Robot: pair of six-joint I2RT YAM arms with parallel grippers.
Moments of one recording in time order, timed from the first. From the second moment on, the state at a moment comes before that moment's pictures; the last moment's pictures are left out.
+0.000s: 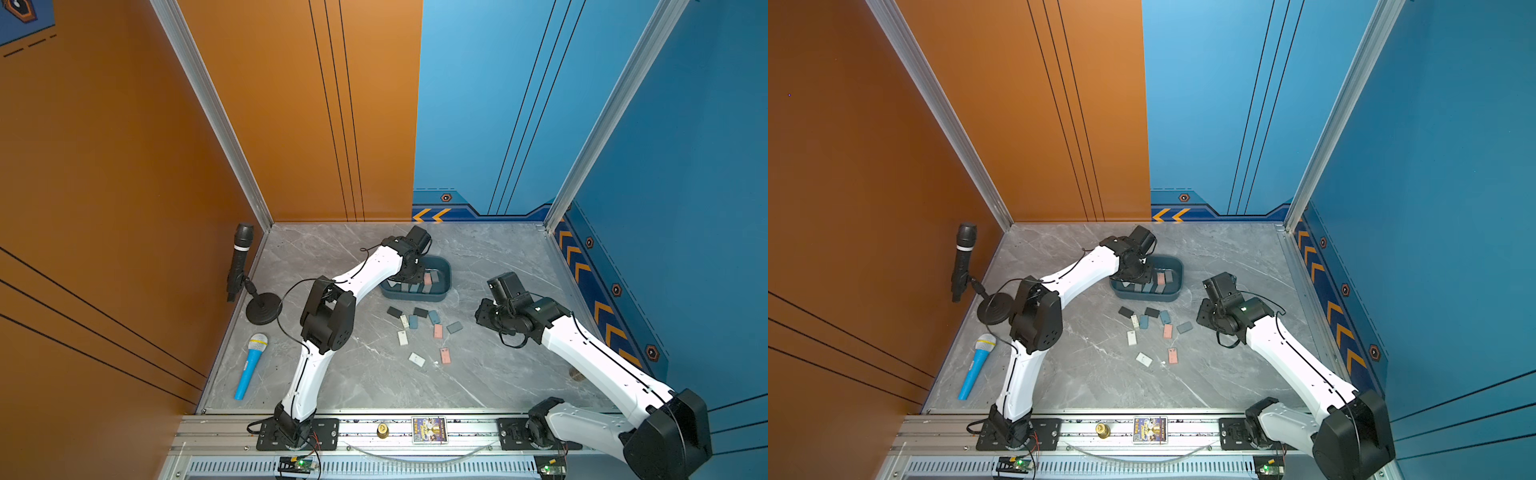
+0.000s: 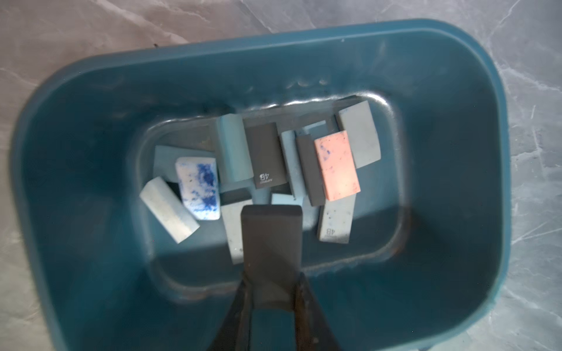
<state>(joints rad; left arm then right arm) -0.62 2.23 1.98 -0.91 -0.06 -0.42 0.45 1.16 0.89 -0.77 0.06 0.76</state>
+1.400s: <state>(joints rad) -0.60 1.88 1.82 -0.78 0.04 -0.45 0.55 1.10 0.88 -0.77 0.04 0.83</state>
